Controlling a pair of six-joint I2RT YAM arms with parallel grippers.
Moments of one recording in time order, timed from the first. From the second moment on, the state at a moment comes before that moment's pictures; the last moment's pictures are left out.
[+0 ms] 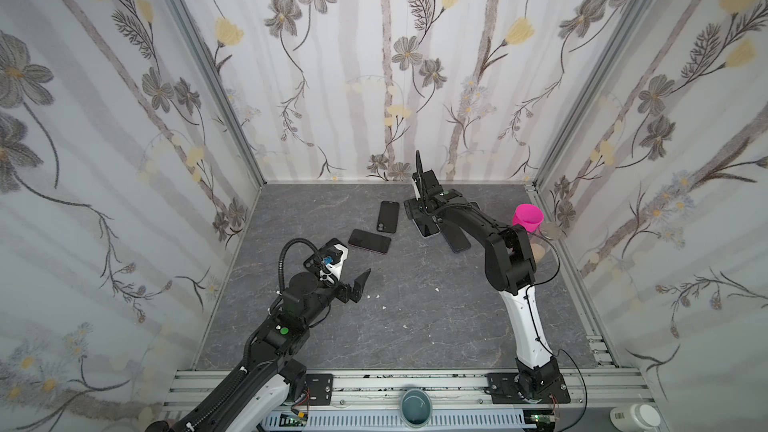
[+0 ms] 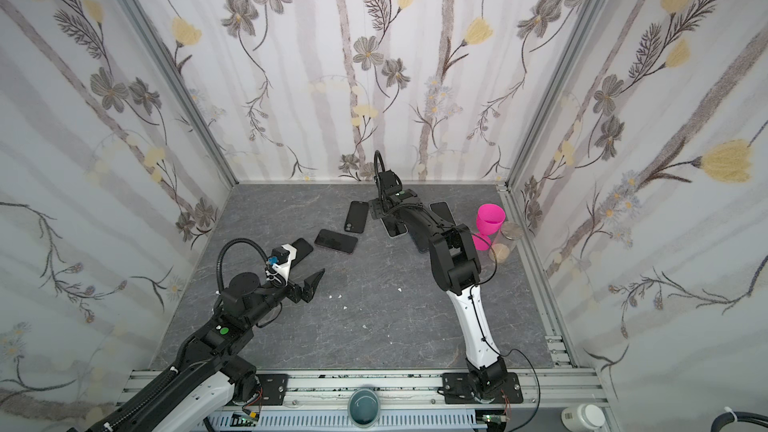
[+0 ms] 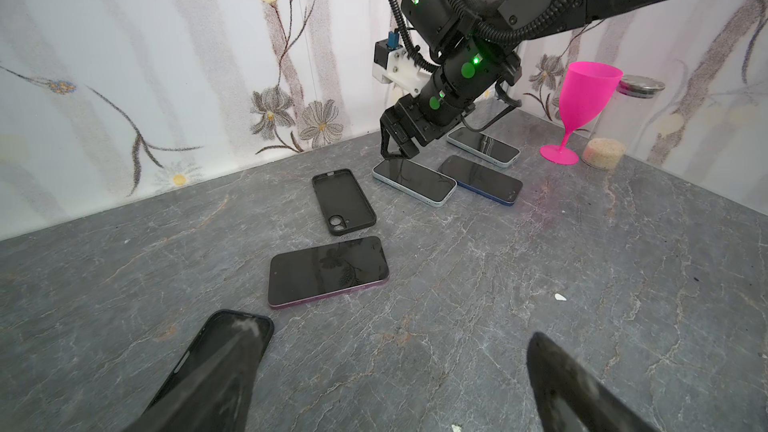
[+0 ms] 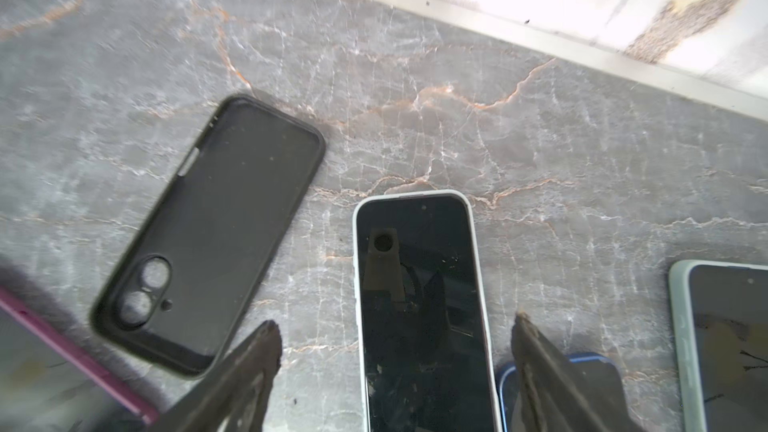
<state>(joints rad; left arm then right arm) -0.49 0.66 0.34 0.12 0.09 0.00 0.49 2.32 2.01 -0.54 0.14 0.13</state>
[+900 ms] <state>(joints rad) -0.48 1.20 0.73 0.00 0.00 -0.44 0.28 1.89 1.31 -0.41 0.06 0.02</state>
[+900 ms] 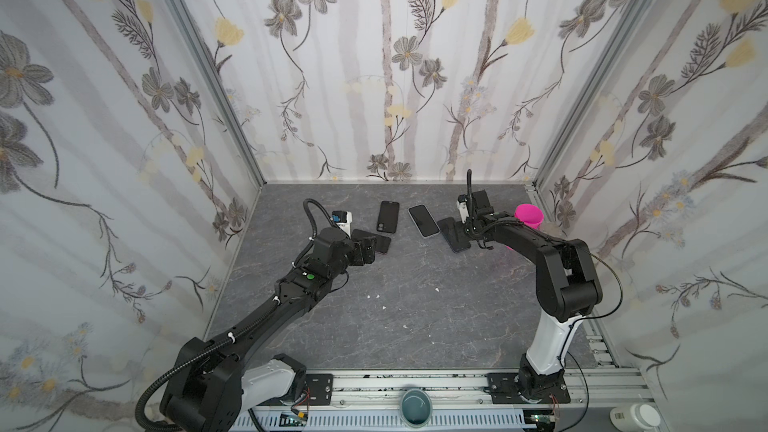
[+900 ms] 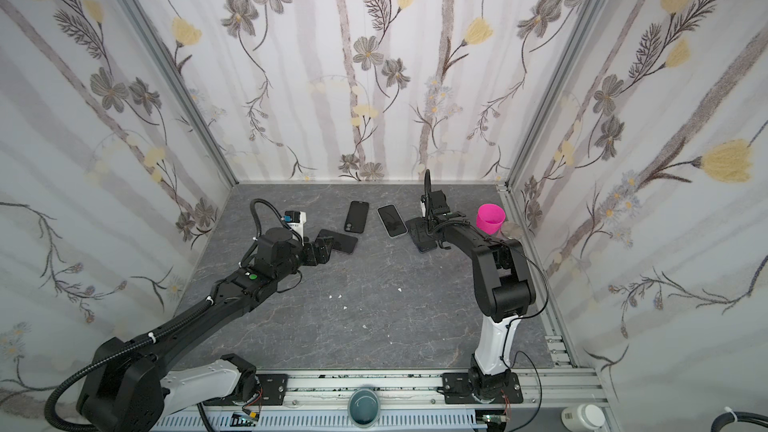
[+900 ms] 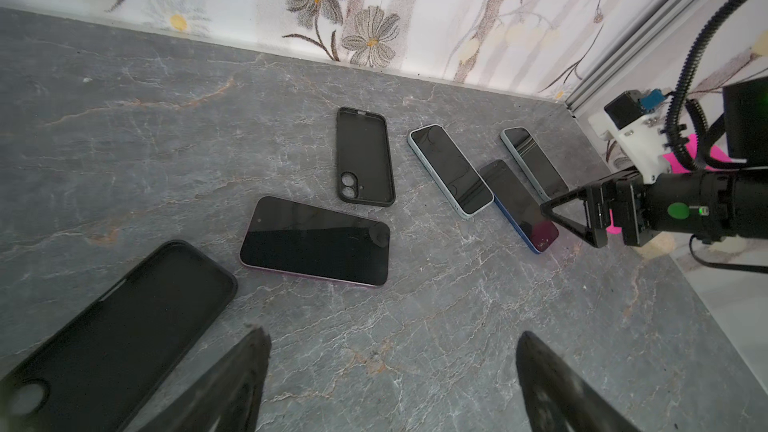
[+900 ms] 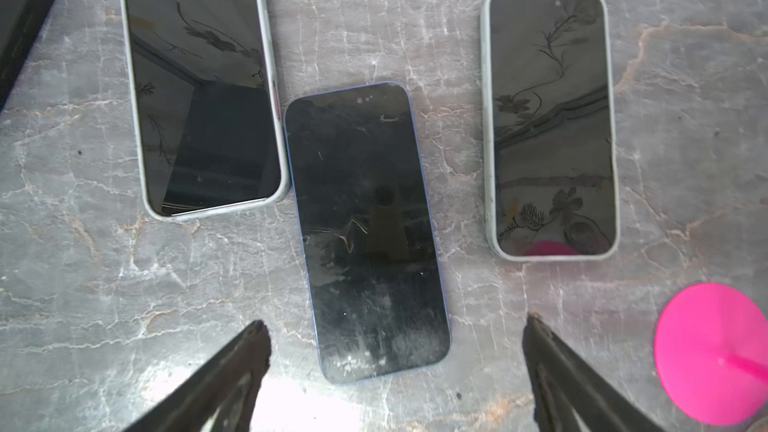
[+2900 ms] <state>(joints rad) -0.48 1.24 0.72 -0.05 0.06 -0.61 0.25 1.87 1.19 -0.40 -0.04 -0.06</state>
